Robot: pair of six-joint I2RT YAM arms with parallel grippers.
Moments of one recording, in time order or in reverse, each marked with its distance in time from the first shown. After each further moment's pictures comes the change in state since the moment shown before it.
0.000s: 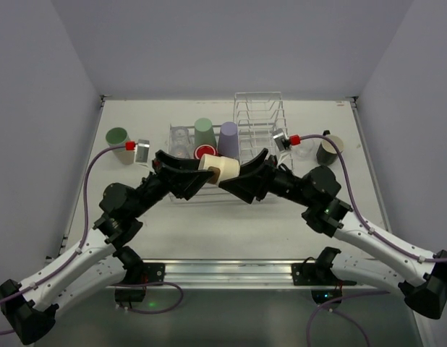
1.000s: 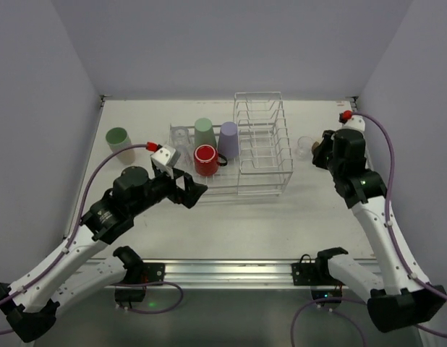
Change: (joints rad) left arm 0.000 0.041 0.243 -0.843 -0.175 0.529; right arm -0.629 0.019 0.294 -0.999 0.650 -0.378
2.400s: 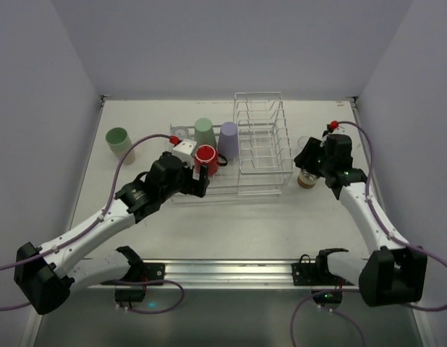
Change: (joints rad) left arm 0.000 0.279 -0.006 -0.003 -0.233 -0.014; right arm -0.166 0.267 -0.223 0.232 -0.306 0.055
